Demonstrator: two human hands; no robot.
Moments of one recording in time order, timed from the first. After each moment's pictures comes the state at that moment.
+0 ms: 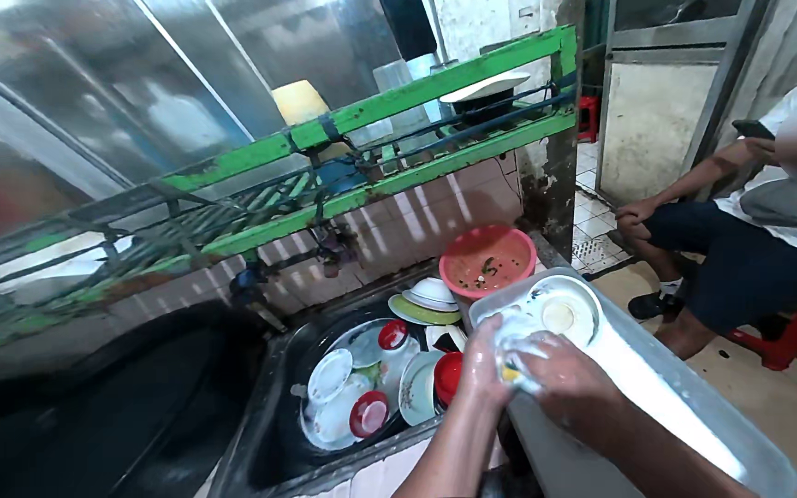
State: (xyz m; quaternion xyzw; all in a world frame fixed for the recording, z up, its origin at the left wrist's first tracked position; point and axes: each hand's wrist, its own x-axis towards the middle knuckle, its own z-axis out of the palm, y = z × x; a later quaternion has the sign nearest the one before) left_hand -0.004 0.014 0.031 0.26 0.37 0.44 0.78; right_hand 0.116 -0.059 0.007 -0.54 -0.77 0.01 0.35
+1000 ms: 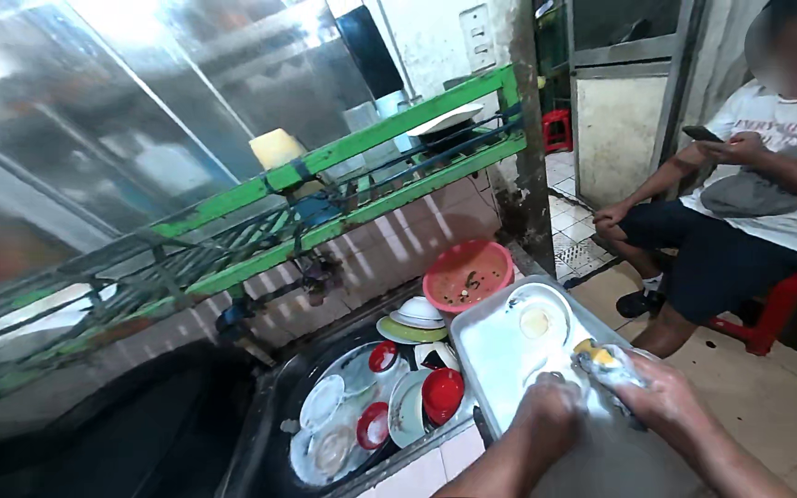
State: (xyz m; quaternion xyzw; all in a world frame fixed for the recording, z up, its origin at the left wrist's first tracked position) left_hand 0.045 -0.037 -0.030 0.92 0.28 -0.01 0.26; right_hand 0.207 -0.139 -0.016 -0.74 -0.51 0.14 0.41
